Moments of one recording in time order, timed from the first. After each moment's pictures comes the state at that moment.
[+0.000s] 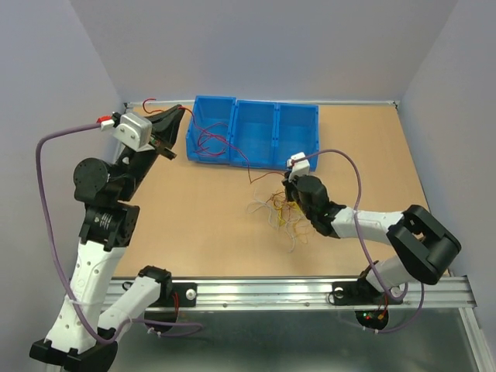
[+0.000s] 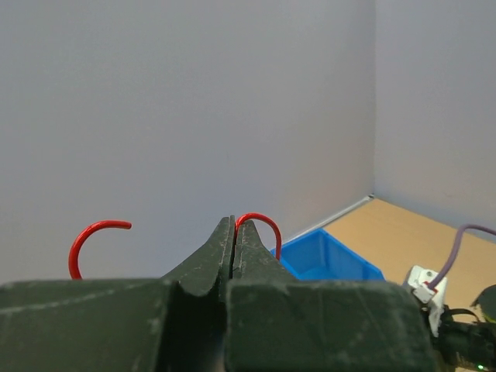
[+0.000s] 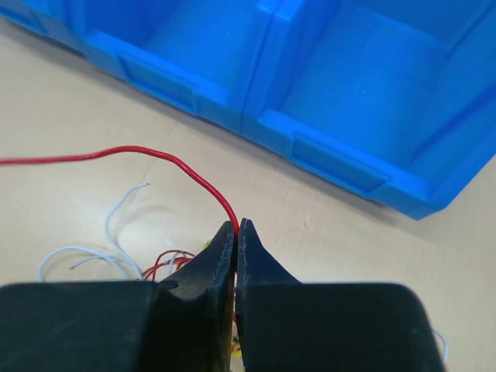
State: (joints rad) left arm -0.30 0.80 1.14 0.09 0.32 0.03; right arm 0.74 1.48 0.58 0.59 0.42 0.06
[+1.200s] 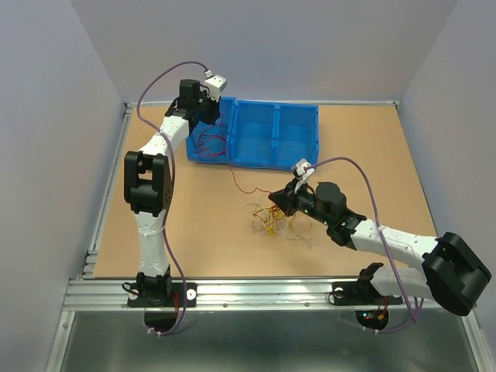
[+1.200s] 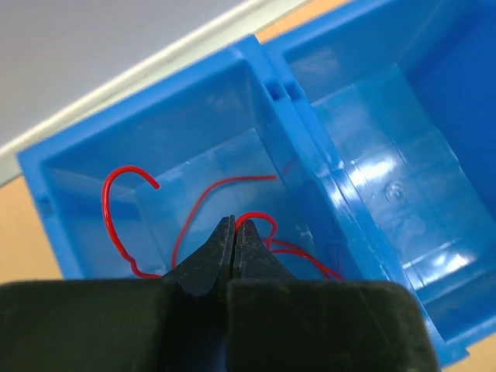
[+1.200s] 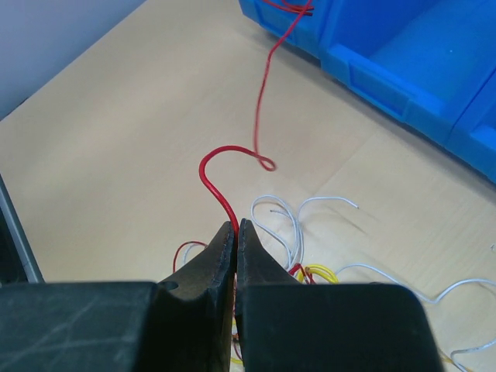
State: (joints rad) left arm -0.19 2.14 1.83 -0.21 0.31 0.22; right arm 0.75 1.18 0.49 0.53 -0.16 0.25
